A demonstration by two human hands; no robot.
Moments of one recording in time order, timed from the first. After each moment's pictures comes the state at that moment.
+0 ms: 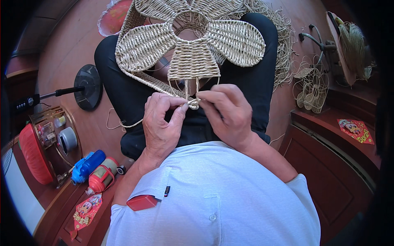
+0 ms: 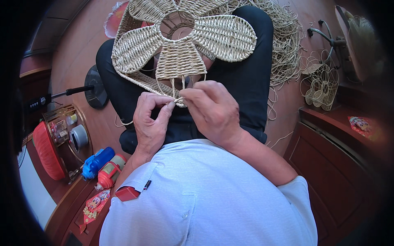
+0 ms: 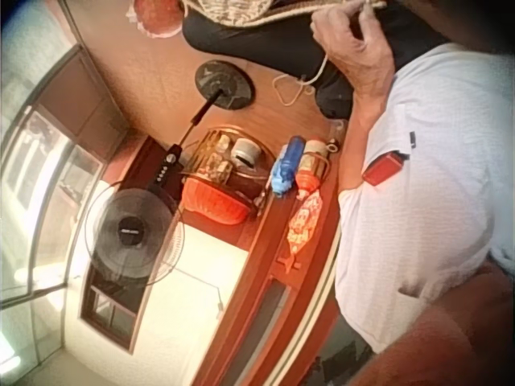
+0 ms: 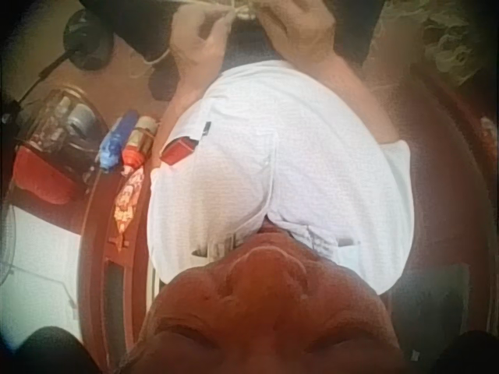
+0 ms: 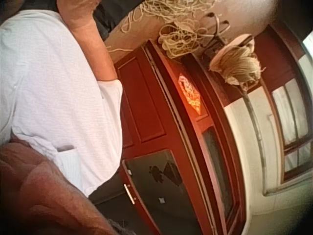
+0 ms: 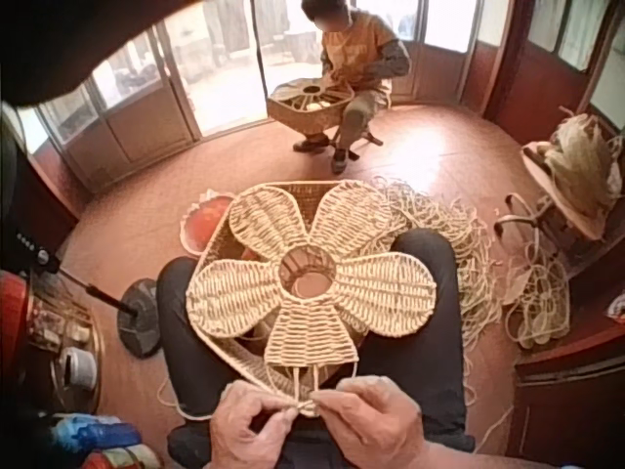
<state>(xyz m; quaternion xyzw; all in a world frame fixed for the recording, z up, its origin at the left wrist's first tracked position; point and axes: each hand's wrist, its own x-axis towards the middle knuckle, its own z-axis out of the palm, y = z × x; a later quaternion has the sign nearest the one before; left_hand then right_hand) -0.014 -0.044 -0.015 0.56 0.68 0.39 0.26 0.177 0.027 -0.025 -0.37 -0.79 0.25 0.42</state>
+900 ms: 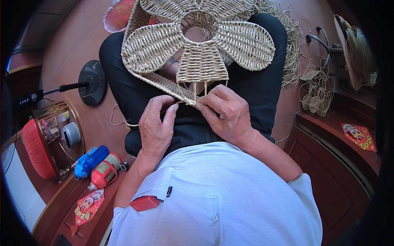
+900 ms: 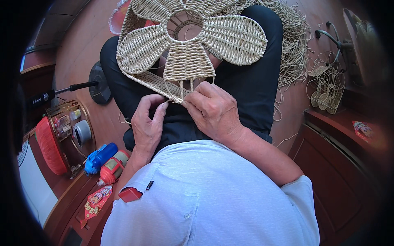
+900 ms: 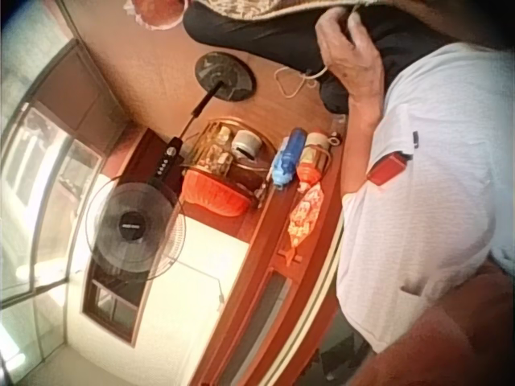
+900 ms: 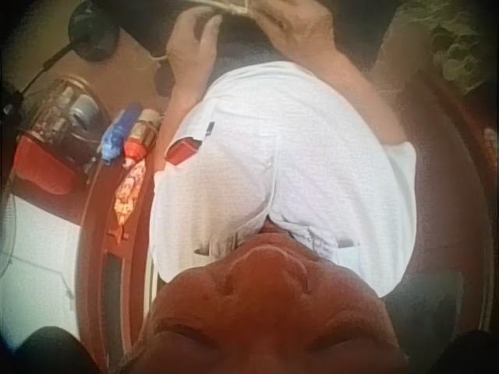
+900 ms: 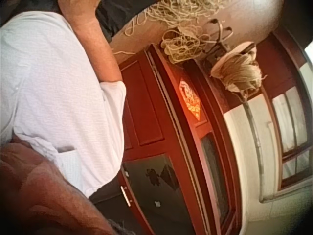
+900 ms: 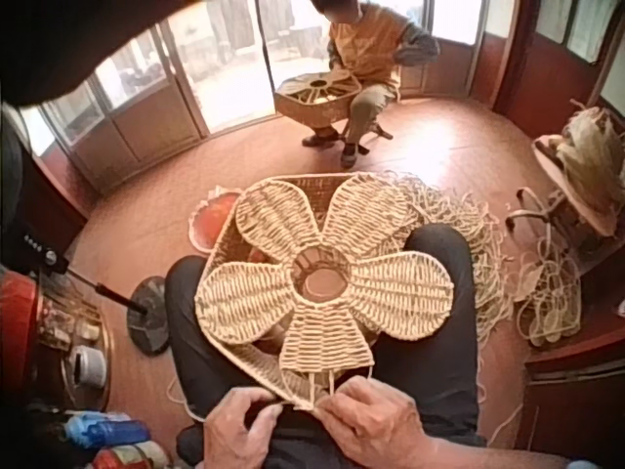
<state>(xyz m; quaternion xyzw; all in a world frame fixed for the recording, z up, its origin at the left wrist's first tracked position) -0.037 -0.052 -0.017 0.53 0.74 0.35 0.24 0.168 0.035 -0.023 -0.39 -0.81 0.33 0.29</state>
